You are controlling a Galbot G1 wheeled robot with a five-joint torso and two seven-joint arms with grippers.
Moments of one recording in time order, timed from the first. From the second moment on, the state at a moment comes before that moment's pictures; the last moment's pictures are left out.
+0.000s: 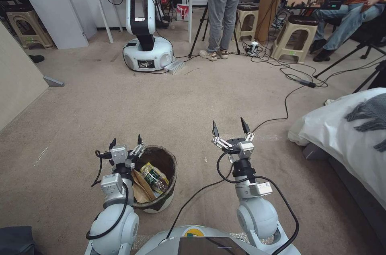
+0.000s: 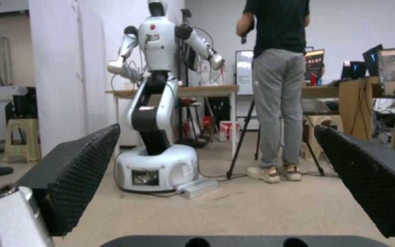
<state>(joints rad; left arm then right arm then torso) 1.70 -1.52 -0.46 -2.29 0.03 0.14 -0.25 -1.56 1.44 0.34 2.11 0.03 0.36 0.05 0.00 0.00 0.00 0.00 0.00</state>
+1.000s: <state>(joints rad) 1.75 -1.52 -0.49 -2.19 0.14 -0.17 -0.18 -1.60 1.46 0.36 2.10 0.00 0.35 0.10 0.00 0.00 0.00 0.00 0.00</state>
